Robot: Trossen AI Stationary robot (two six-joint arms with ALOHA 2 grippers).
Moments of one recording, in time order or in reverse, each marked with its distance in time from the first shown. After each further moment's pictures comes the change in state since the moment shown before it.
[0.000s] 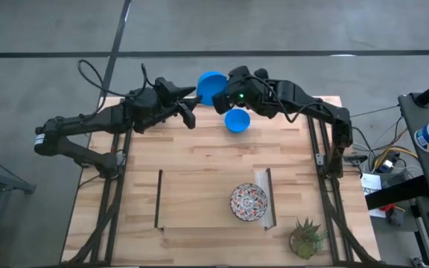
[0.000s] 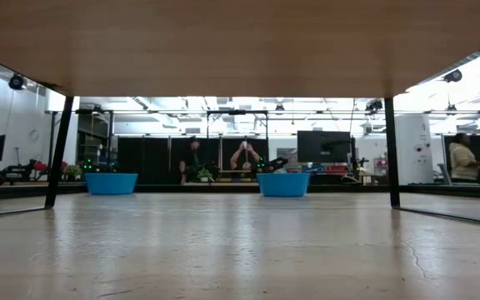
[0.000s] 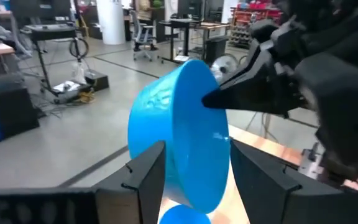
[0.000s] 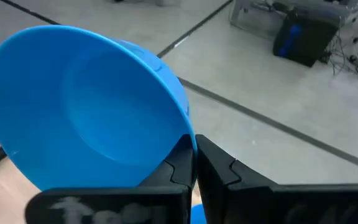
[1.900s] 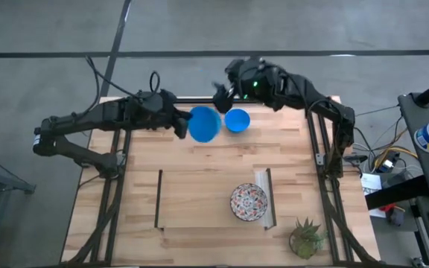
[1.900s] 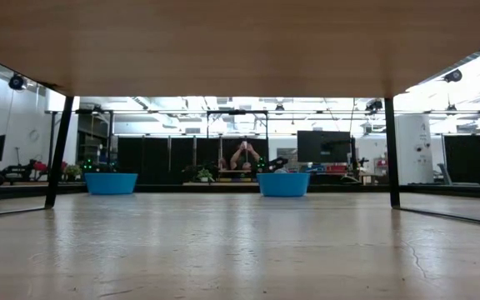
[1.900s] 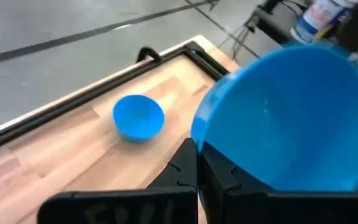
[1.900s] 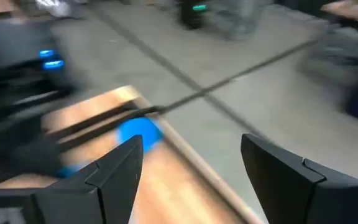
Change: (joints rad) left arm 0.000 -0.012 0.080 -0.483 0.242 -0.475; right arm 0.007 -0.006 0.093 0.144 -0.229 -0.310
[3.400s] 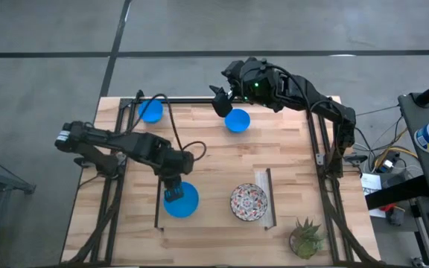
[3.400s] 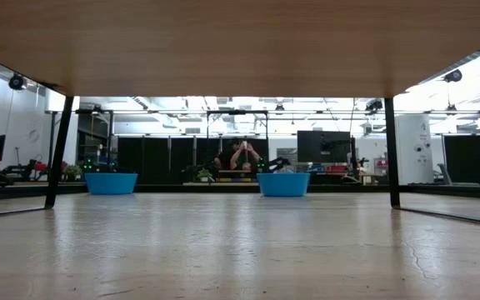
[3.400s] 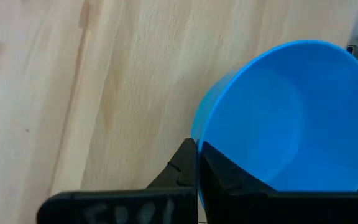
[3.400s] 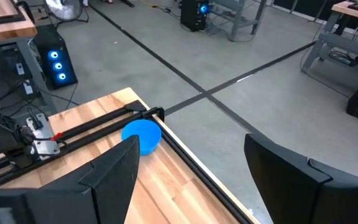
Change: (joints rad) left arm -0.357 0.303 0.132 -0.573 0.409 0.039; right arm -0.009 -0.014 -0.005 0.011 -0.037 -0.002
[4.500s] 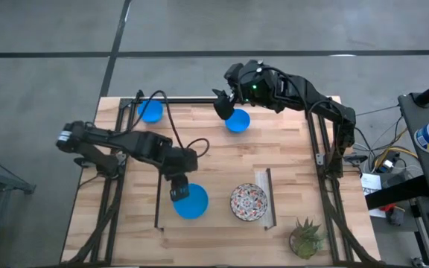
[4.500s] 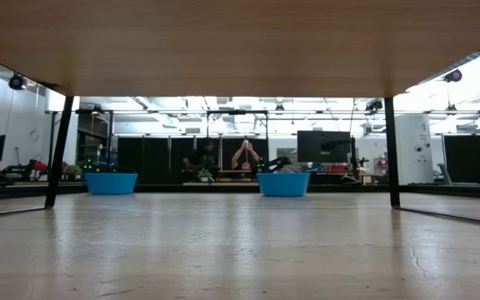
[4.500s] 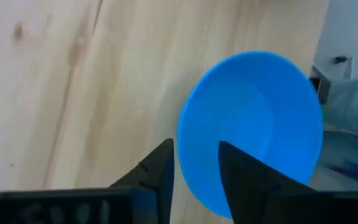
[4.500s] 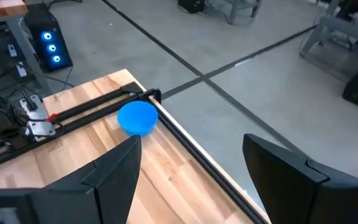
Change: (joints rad) left arm 0.013 0.009 0.034 0.089 -0.002 0.000; right arm -0.001 0.000 -0.001 -0.082 0.000 0.026
